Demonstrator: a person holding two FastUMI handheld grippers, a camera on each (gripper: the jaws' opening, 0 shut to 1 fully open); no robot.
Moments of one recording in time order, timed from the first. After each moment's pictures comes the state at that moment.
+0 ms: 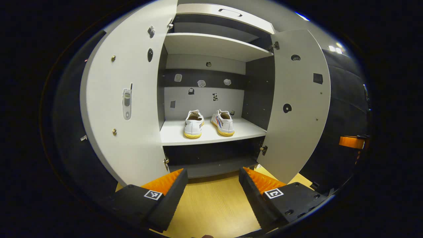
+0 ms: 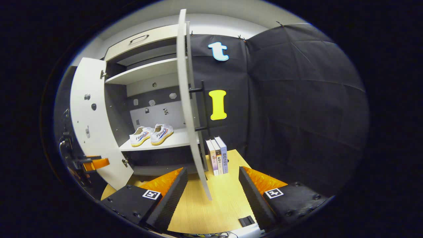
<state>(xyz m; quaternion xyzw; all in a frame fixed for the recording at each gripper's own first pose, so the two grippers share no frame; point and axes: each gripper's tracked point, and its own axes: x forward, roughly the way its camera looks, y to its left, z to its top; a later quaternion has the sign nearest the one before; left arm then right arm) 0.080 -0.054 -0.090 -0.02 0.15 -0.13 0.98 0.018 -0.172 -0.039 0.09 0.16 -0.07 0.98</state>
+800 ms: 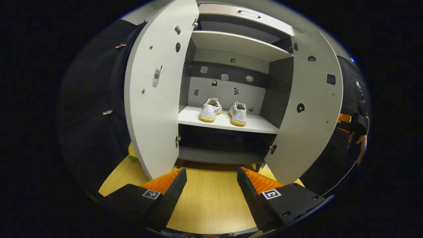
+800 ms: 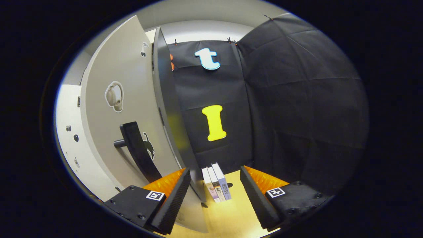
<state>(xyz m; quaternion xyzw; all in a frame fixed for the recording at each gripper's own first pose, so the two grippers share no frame) 0.024 -0.065 -0.124 -0.06 0.18 -0.01 0.98 0.167 -0.221 -0.016 0.11 0.10 -0.05 0.99</state>
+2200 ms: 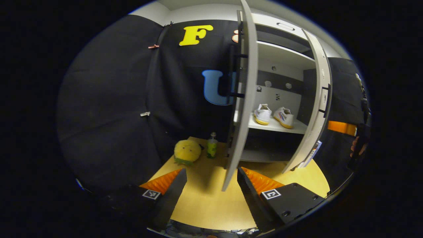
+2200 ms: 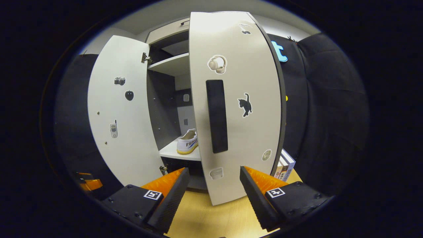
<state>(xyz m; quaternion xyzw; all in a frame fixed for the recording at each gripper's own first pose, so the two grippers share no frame) -0.027 0.146 -0.117 -0.05 0.16 0.11 0.98 0.104 0.073 -0.066 0.07 0.14 0.13 0.98</state>
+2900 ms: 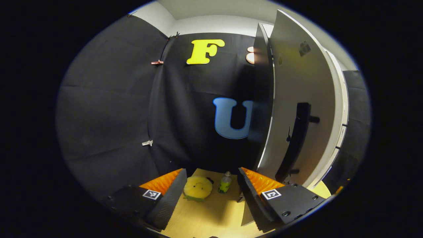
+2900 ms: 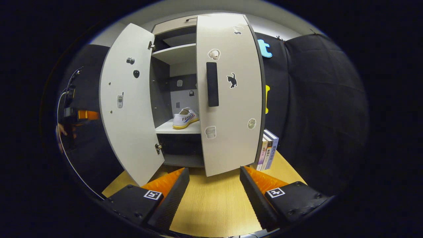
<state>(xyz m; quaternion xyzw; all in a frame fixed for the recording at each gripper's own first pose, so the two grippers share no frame) 0.092 0.226 -0.006 -0.05 0.07 0.10 0.99 0.000 0.073 -0.123 0.04 0.18 0.07 0.98</state>
